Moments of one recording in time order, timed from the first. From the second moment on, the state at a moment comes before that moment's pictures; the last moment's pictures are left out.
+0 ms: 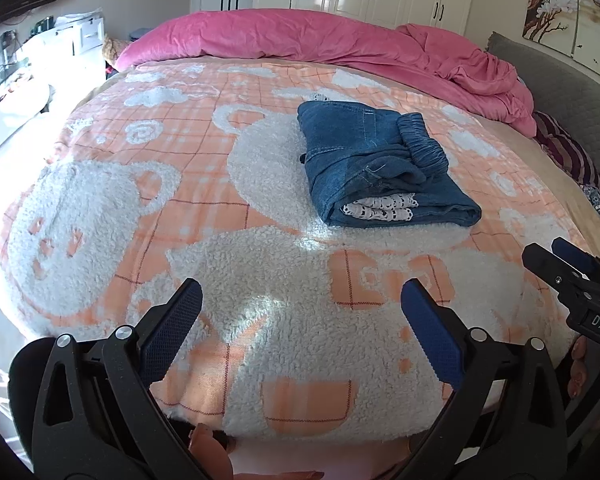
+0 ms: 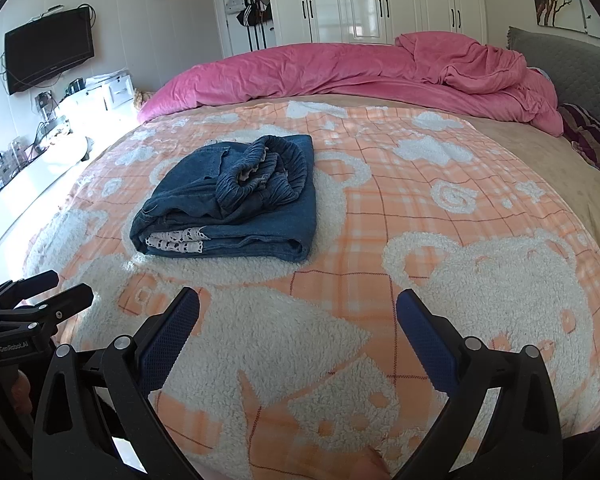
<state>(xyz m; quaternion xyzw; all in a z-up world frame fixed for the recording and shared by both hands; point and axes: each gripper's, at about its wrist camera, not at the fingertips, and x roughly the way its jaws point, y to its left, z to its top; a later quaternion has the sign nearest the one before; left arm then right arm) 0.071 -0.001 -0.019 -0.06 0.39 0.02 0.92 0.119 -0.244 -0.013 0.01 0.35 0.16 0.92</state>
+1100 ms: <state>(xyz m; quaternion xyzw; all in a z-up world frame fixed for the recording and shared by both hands) 0.159 0.115 -0.022 -0.06 0.43 0.15 0.89 0.216 -0.380 0.009 0.06 0.39 -0.01 0.92</state>
